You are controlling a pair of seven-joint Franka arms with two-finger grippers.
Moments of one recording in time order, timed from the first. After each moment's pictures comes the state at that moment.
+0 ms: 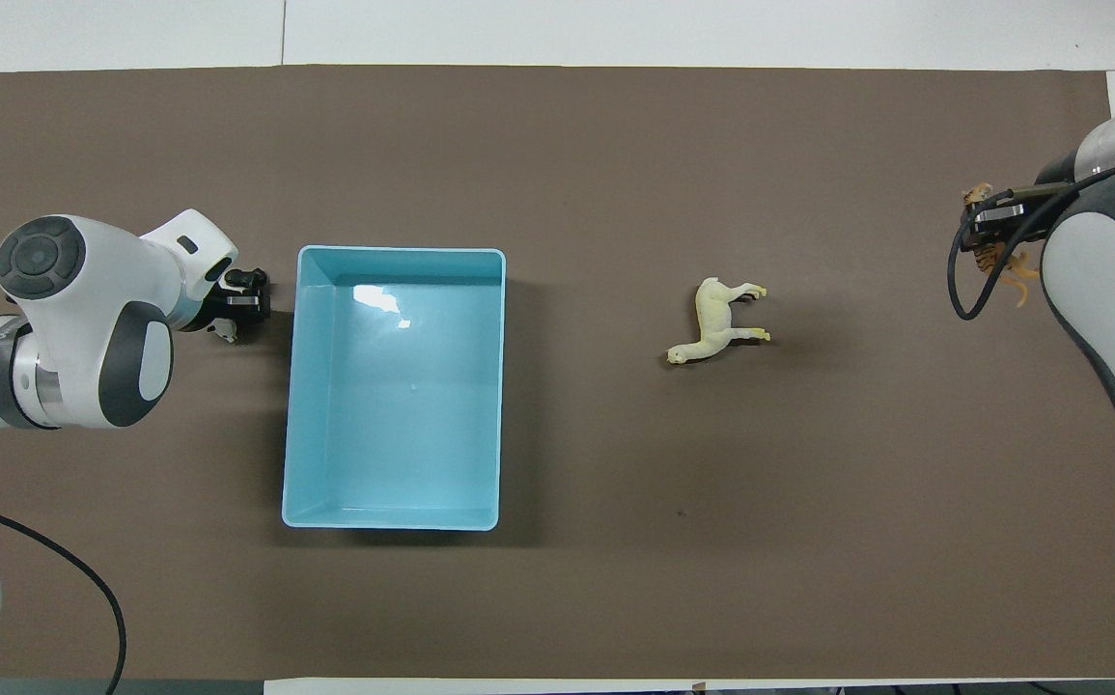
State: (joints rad) left arm -0.02 0.28 -0.06 -2.06 0.06 2.41 -0.06; right arm -0.04 0.18 0.00 -1.62 0.00 1.84 -0.08
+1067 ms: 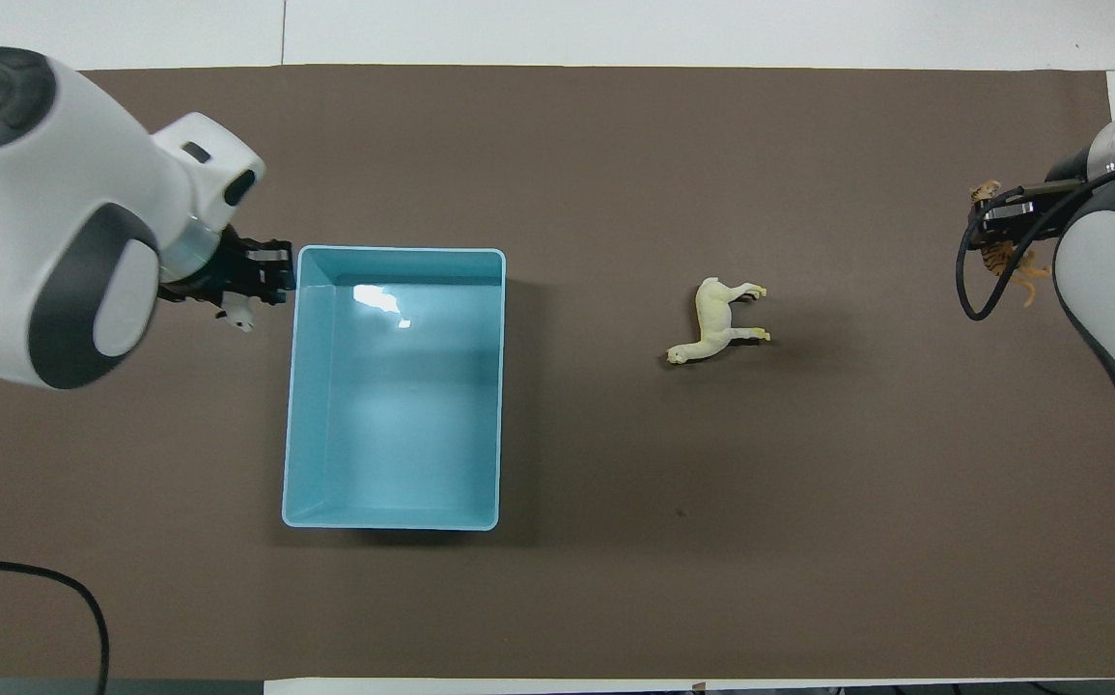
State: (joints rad) left arm -0.37 0.11 -0.09 -1.90 0.06 1.90 -0.55; right arm -0.03 0.17 0.06 -1.62 0.00 1.81 0.05
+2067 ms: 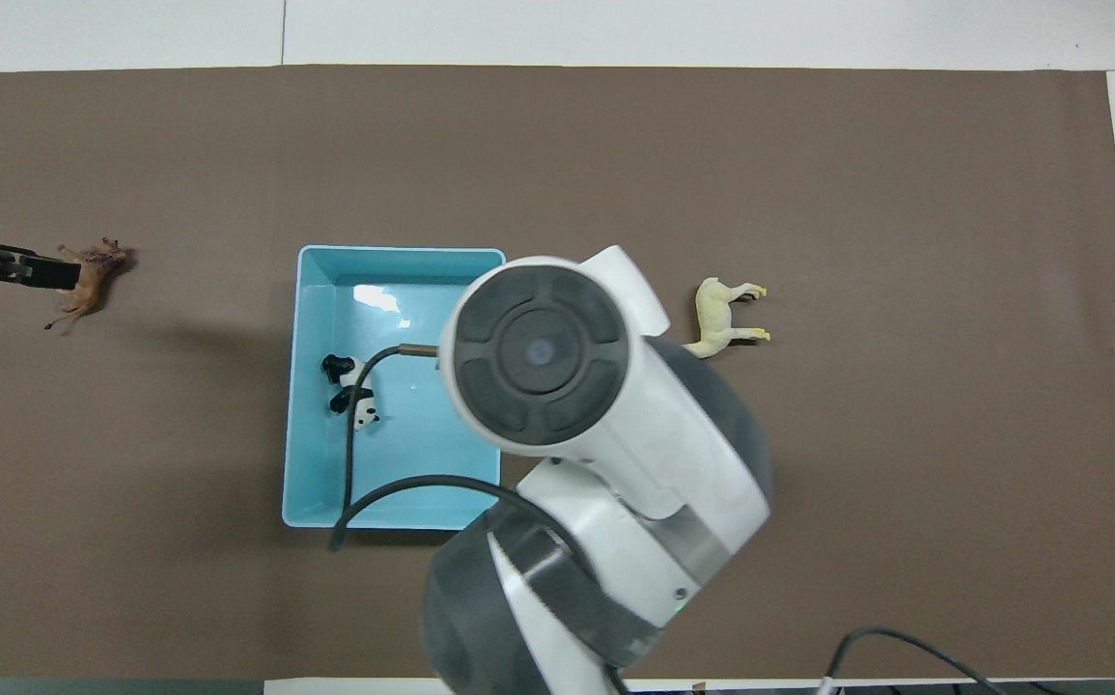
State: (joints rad) left arm 0.22 0.18 -0.04 -1.90 0.07 2.31 0.48; right arm 0.55 0.29 0.22 -1.45 -0.06 1.85 0.98
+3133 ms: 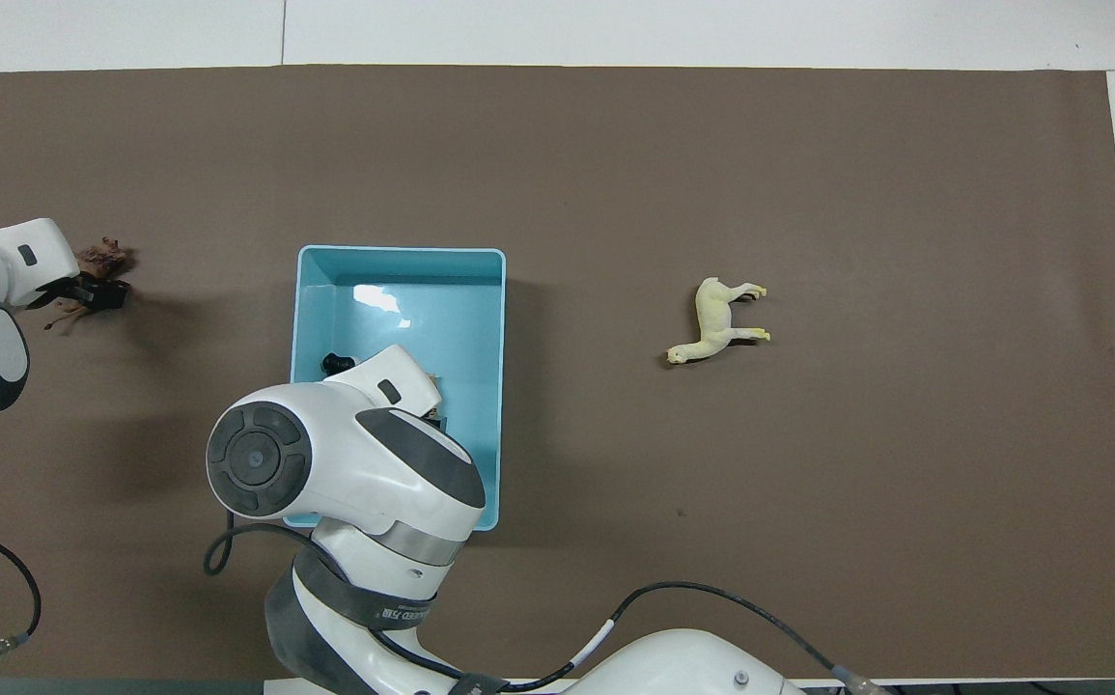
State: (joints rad) left arm 0.27 0.42 -0.04 -1.96 0.10 2.66 0.61; right arm 0.79 0.66 0.18 -1.22 -0.19 1.94 1.17
